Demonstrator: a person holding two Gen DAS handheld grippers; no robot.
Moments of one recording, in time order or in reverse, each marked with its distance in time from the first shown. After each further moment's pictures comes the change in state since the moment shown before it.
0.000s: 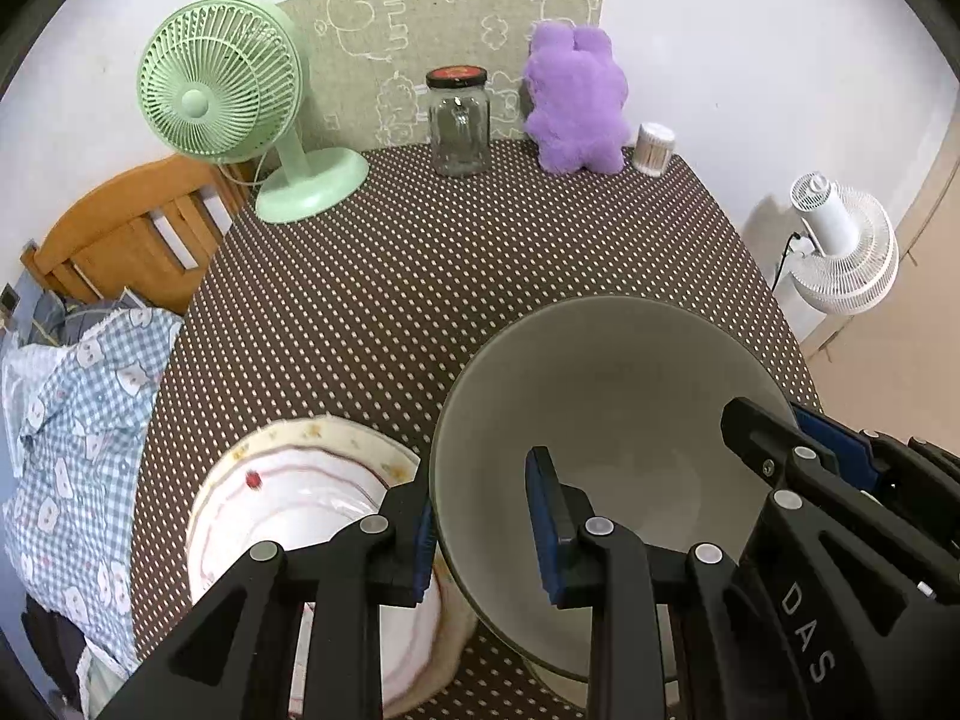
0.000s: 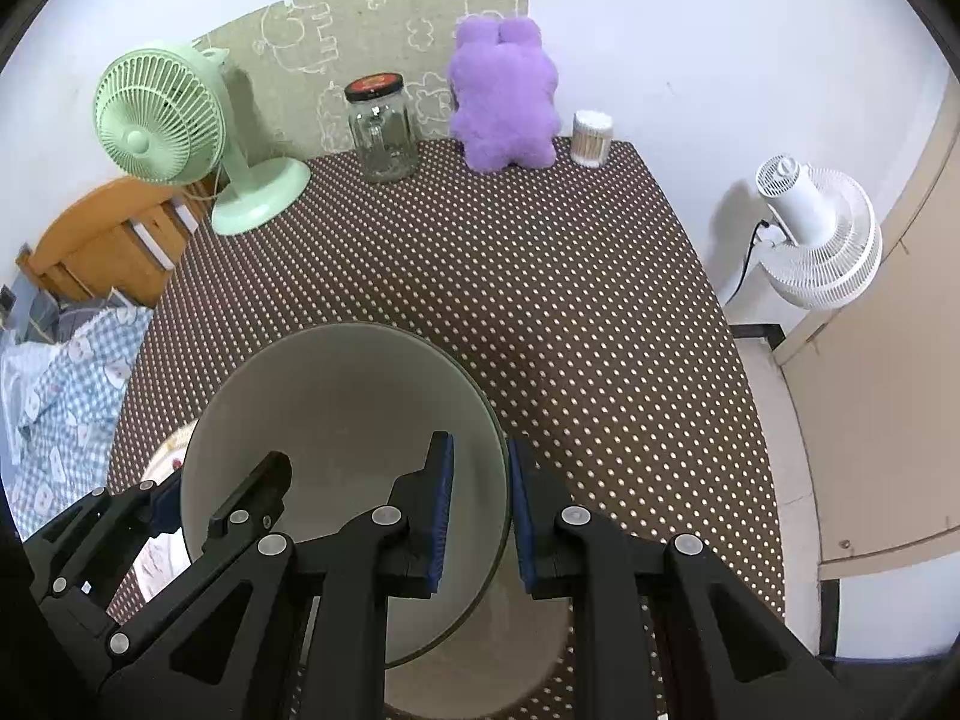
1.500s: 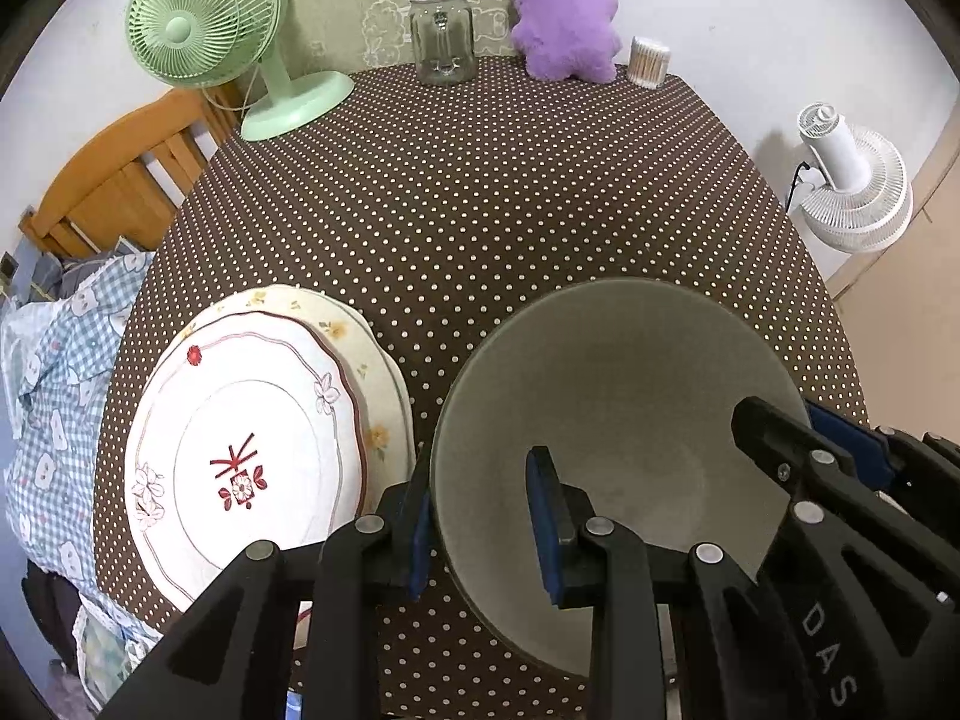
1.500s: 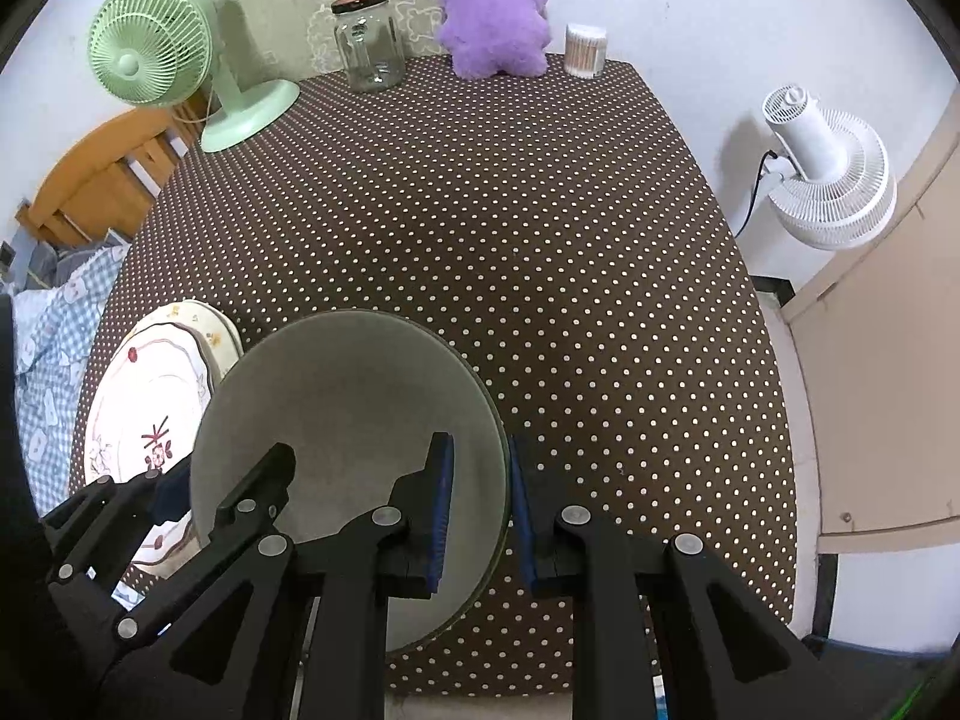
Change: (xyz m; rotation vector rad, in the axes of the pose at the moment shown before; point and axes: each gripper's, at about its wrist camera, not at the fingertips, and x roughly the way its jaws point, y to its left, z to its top) left arm 0.030 -0.028 -0.052 -0.006 0.114 0.028; right arm 0.028 -0.028 -0.051 -0.025 0.110 0.028
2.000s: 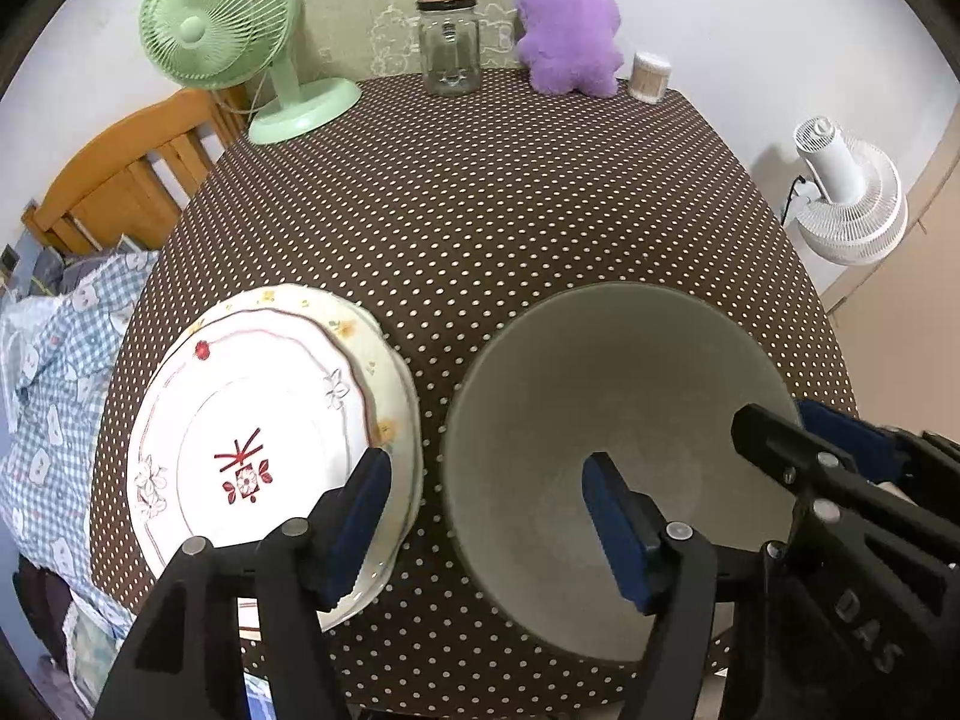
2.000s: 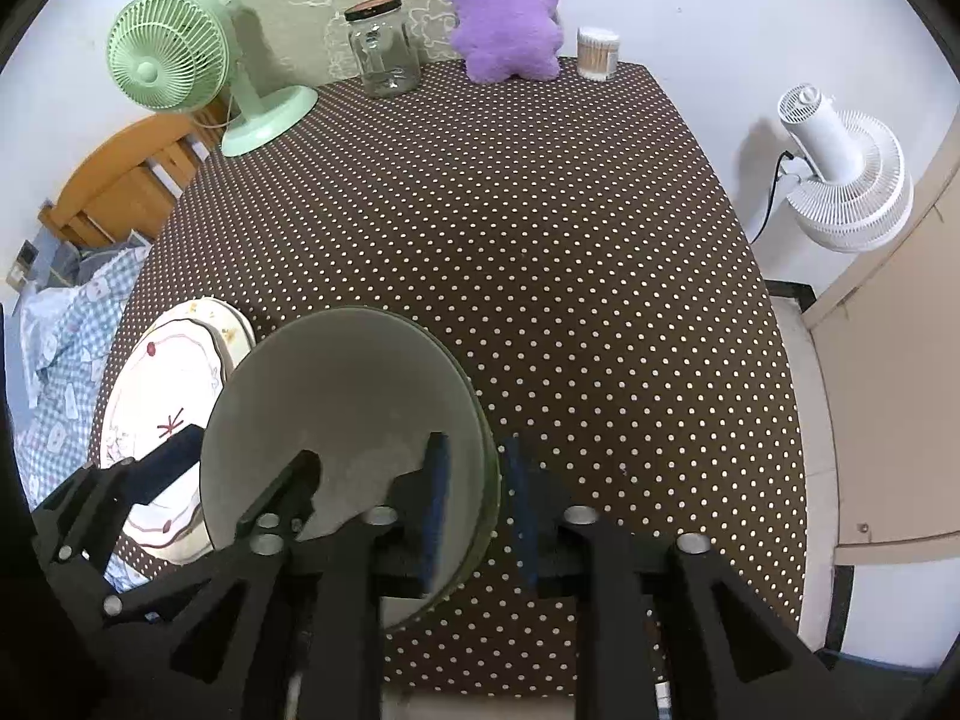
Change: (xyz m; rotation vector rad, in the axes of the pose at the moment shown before) left arm -0.007 0.010 -0.006 -0.029 -0.025 -0.017; right arm -0.004 -0.016 -0.003 -0.001 -0.010 0.071
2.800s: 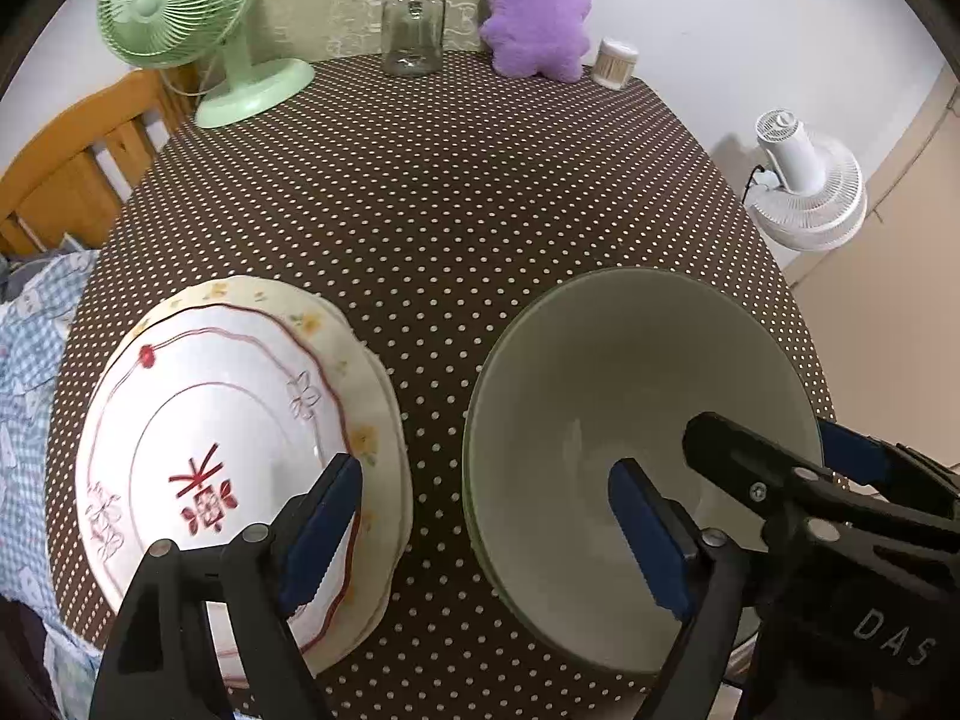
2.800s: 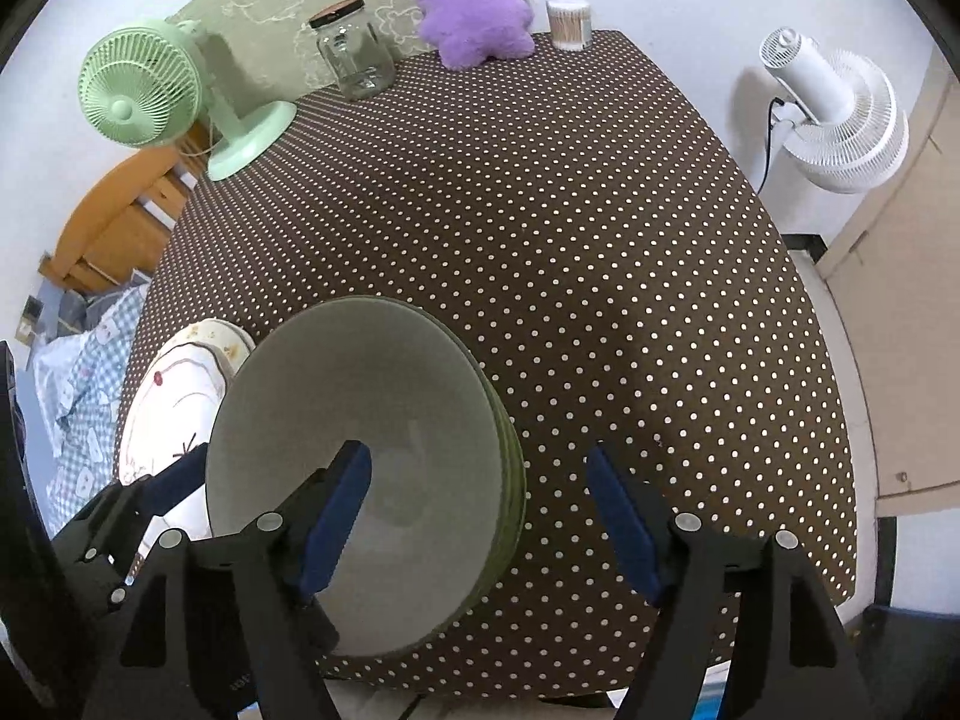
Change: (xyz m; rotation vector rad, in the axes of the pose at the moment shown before) left arm 0.021 0.017 0.006 0.054 0.033 -0.159; right arm 0.017 0.001 -0.003 0.129 0.022 0.039
